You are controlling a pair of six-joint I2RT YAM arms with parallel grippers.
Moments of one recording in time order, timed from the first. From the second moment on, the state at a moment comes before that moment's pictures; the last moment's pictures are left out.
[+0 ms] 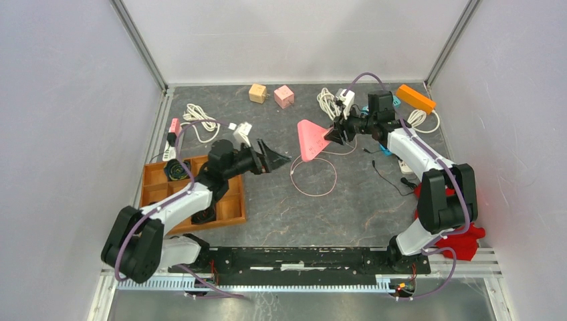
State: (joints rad) left arm -0.42 1.21 0.54 0.43 0.50 -0.78; right arm 0.20 1.61 1.16 -0.21 -0.78 -0.44
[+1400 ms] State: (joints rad) left arm -0.59 1.70 0.79 0.71 0.24 -1.00; right arm 0.27 1.61 1.15 -0.17 -0.75 -0.45
